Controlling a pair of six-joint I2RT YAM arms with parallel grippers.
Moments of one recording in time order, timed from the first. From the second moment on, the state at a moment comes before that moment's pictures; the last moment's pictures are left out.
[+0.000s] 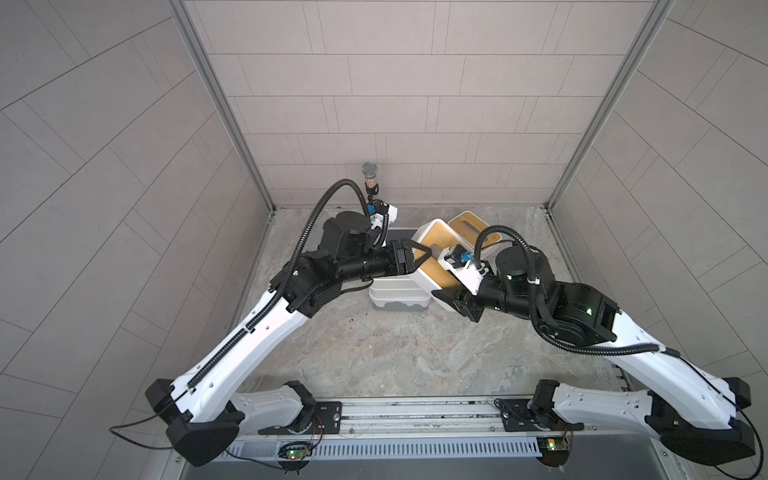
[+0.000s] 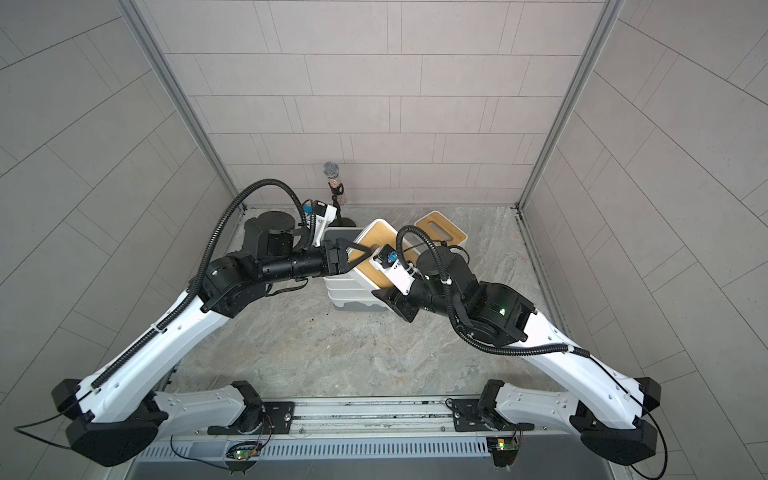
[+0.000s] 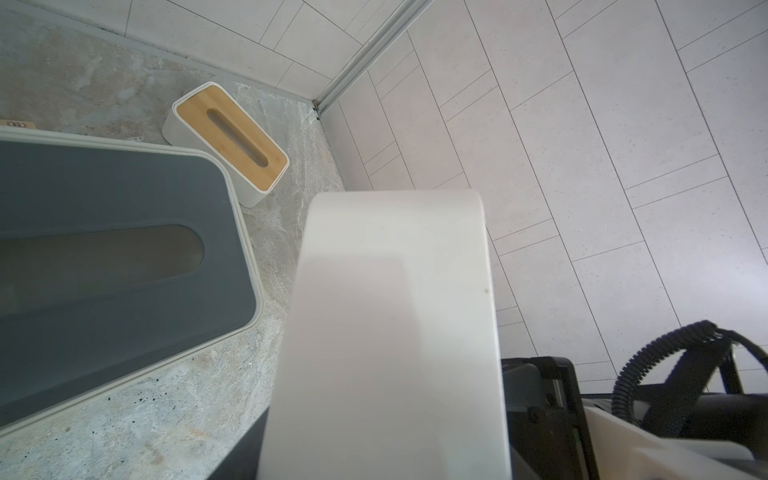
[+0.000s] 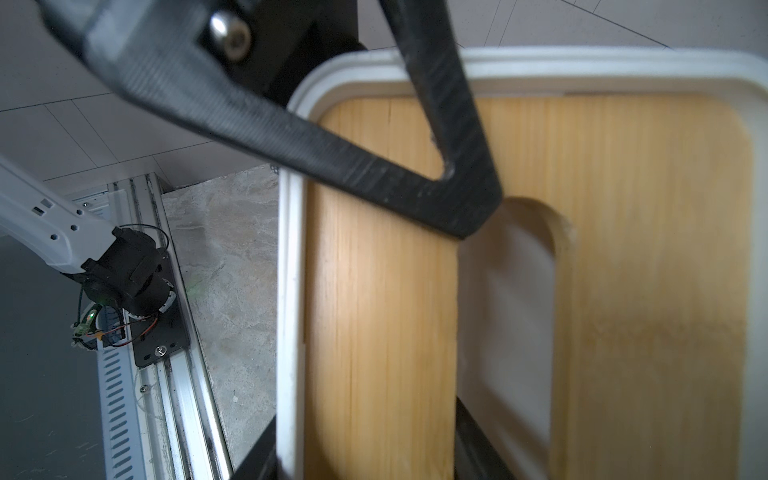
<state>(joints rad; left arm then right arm) -0.73 1.20 1.44 -0.61 0.35 -0.80 0.92 1.06 1.36 -0.77 0.00 -0.11</state>
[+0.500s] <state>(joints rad) -0.69 1.13 1.38 -0.51 0.30 -0.87 0.92 1.05 1.43 -0.77 -0.01 0.03</state>
